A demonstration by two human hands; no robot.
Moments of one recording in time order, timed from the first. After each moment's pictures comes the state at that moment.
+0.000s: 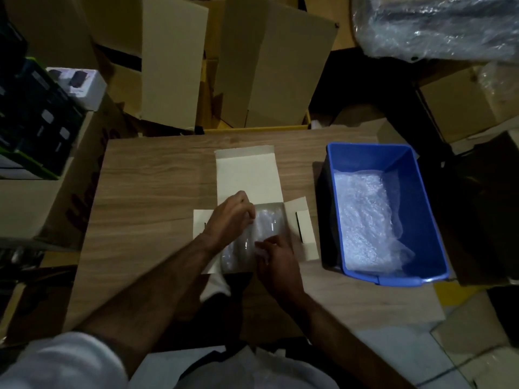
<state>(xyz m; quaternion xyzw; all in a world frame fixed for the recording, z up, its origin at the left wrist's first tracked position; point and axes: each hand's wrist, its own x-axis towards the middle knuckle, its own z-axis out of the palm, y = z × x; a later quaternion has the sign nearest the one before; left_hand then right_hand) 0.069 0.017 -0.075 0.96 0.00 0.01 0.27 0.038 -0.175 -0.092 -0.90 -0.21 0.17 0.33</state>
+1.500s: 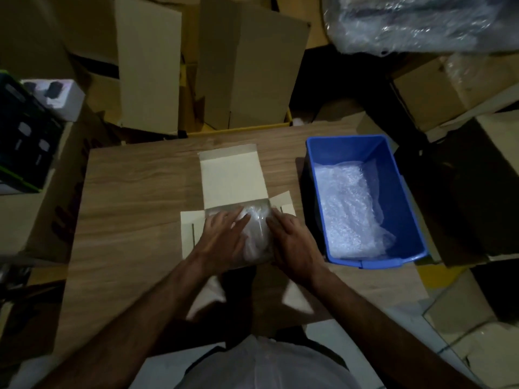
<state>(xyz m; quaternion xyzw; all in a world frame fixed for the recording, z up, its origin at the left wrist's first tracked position) 0.019 -0.012 -0.063 0.99 -0.03 -0.03 0.13 0.080 -0.226 -0.055 -0.90 -0.37 0.06 0.21</state>
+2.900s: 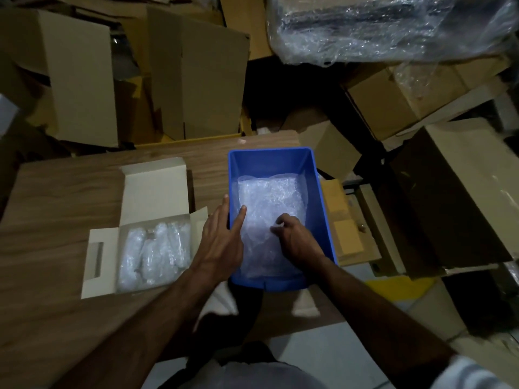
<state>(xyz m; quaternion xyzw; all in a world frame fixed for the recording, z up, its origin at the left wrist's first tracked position) 0.118 -0.207 -0.064 0.99 0.03 0.00 0.16 0.214 -0.406 -0.095 -0.92 -0.26 0.20 0.22</state>
